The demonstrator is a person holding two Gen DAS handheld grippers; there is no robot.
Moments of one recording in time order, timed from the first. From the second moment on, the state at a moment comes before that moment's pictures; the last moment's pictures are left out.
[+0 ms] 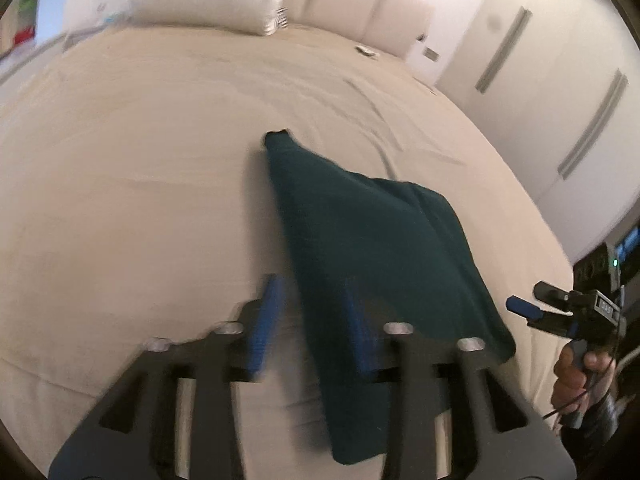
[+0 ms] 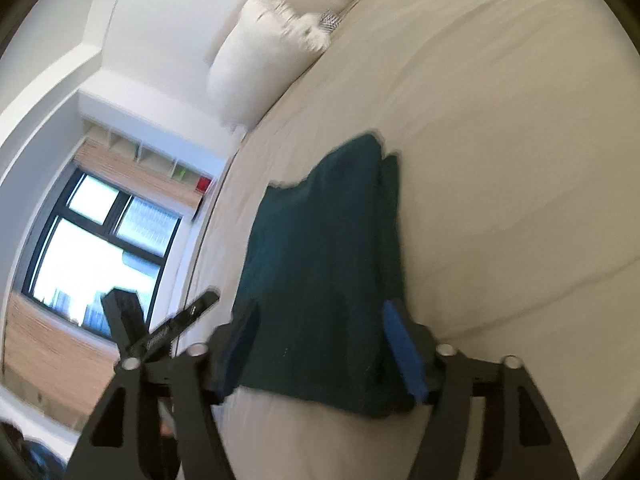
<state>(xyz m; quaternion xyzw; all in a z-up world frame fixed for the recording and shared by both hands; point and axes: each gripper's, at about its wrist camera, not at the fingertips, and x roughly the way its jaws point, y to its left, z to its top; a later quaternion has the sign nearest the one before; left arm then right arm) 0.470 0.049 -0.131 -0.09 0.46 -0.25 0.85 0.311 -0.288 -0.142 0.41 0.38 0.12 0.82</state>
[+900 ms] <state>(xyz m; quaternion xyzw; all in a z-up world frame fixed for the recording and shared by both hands) 0.527 0.022 -0.192 -0.19 0.62 -0.30 0.70 0.409 -0.276 -0.190 0.40 0.53 0.11 0.74</state>
